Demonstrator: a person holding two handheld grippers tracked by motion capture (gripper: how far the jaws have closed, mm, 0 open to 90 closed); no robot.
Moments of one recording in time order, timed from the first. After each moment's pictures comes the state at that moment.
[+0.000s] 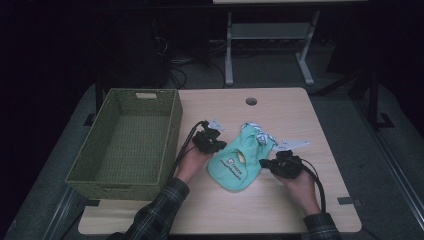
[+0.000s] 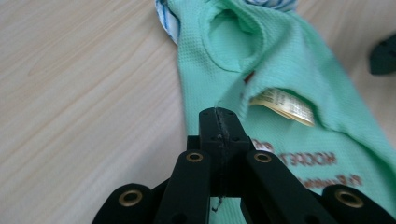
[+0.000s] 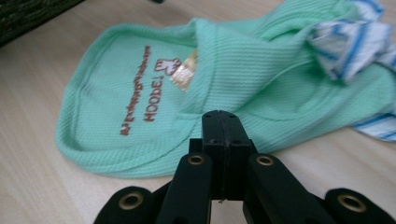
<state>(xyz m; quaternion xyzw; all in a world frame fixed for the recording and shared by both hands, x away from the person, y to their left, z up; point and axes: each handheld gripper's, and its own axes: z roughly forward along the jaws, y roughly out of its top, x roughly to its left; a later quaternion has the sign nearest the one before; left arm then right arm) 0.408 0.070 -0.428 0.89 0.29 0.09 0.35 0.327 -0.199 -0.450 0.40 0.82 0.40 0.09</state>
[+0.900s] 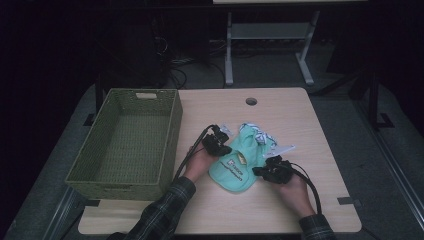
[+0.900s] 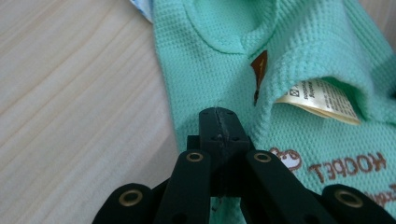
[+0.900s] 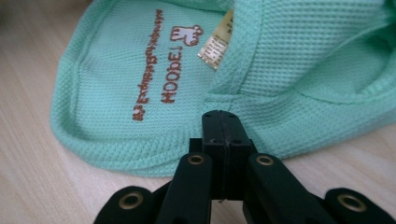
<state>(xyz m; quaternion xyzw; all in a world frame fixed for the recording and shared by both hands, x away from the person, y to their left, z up) 0.416 0.049 -0.457 0.91 0.26 0.07 0.31 0.325 -0.178 -0.468 0.38 0.85 0.36 0.06</state>
